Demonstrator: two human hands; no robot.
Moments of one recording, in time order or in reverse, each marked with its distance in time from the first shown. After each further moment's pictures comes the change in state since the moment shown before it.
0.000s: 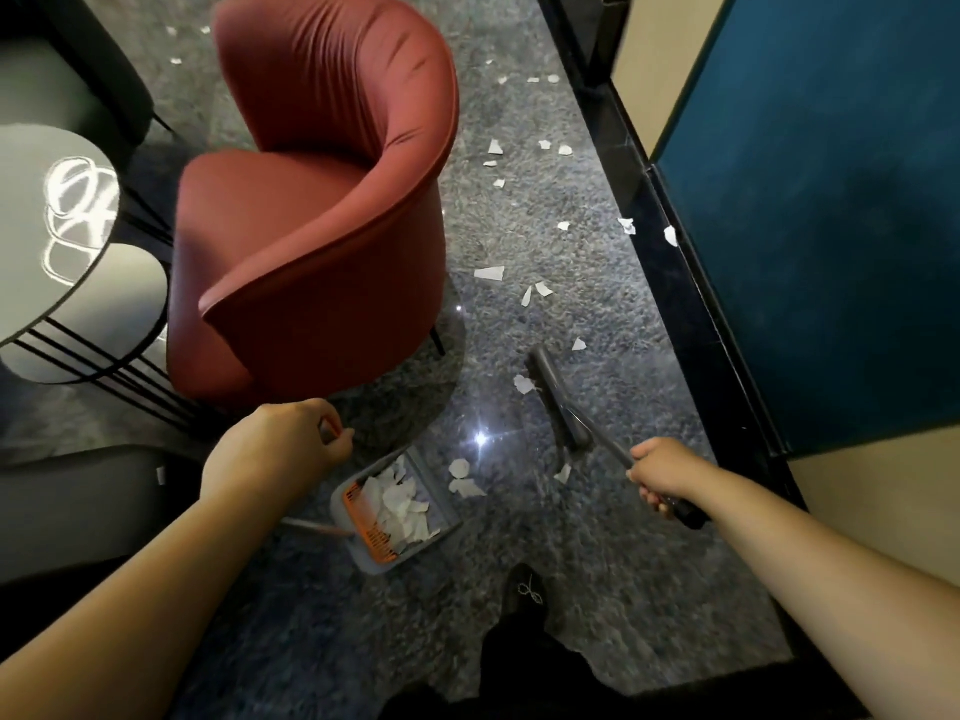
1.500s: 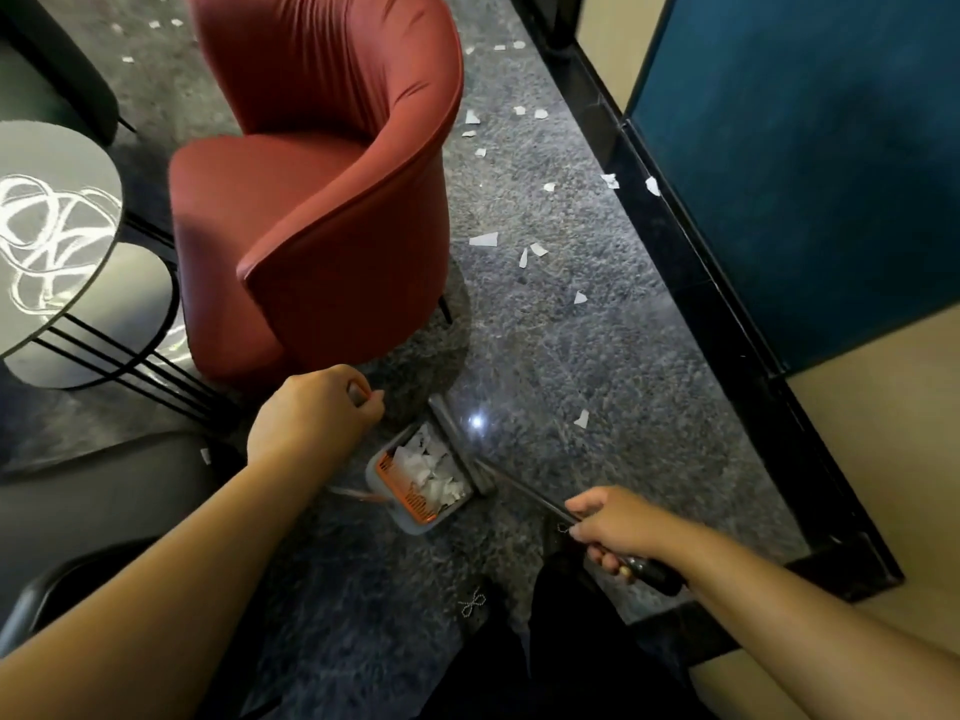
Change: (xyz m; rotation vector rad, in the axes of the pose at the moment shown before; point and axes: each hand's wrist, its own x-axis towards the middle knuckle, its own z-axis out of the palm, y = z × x) left_hand -0.041 -0.071 0.011 -0.170 0.054 0.046; right_hand -0.149 0.009 0.178 0.117 -0.302 -0.018
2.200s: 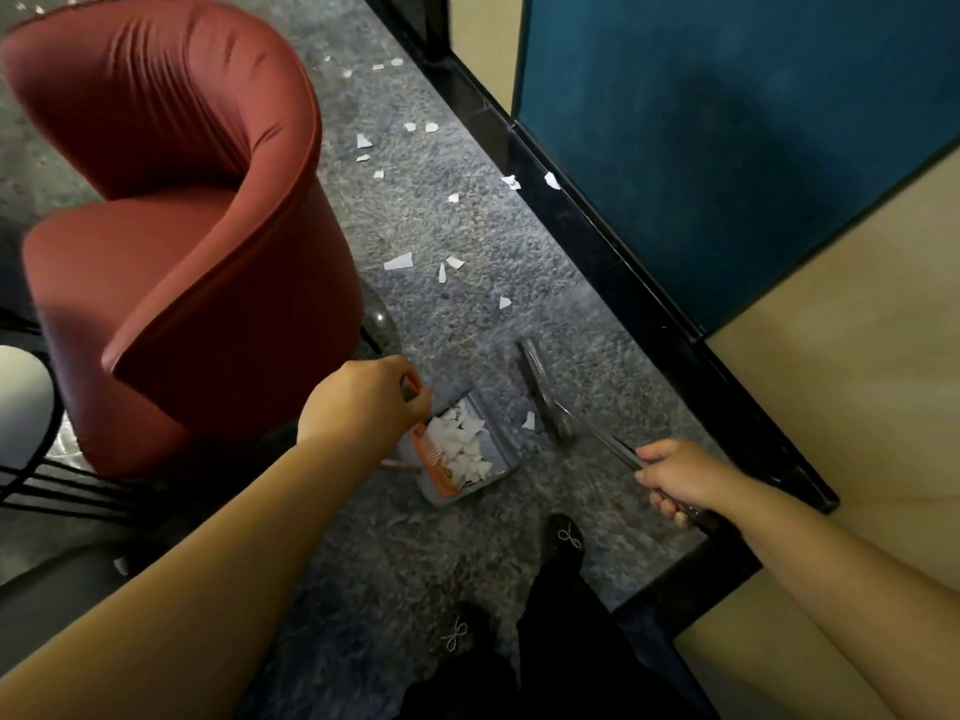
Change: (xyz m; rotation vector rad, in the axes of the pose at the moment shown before) left_hand 0.037 0.138 0.025 0.121 -0.110 0.414; right_hand -0.008 0.068 -0.126 0.303 0.369 0.093
